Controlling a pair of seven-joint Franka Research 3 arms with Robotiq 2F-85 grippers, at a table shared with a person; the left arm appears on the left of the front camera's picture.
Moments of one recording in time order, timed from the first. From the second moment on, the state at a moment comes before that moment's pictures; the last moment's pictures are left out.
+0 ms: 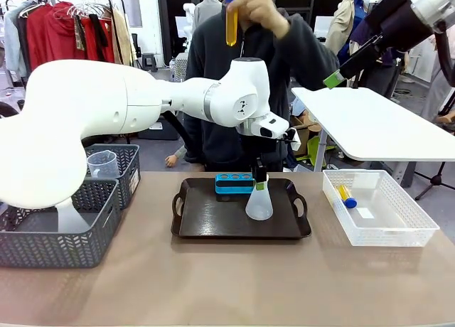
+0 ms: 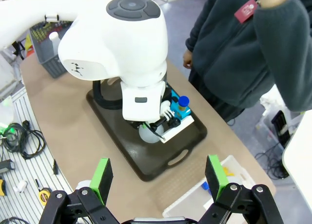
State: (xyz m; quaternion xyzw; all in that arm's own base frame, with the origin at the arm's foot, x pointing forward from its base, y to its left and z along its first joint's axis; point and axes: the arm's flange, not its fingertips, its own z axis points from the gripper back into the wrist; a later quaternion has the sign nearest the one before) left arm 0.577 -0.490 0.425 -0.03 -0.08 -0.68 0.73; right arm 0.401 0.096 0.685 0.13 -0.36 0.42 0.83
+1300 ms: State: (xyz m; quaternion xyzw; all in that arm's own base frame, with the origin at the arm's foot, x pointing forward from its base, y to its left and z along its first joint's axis) left arm 0.511 -0.415 0.544 0.01 -0.11 -0.63 0.77; right arm 0.401 0.096 0.685 0.13 -0.36 0.42 0.83
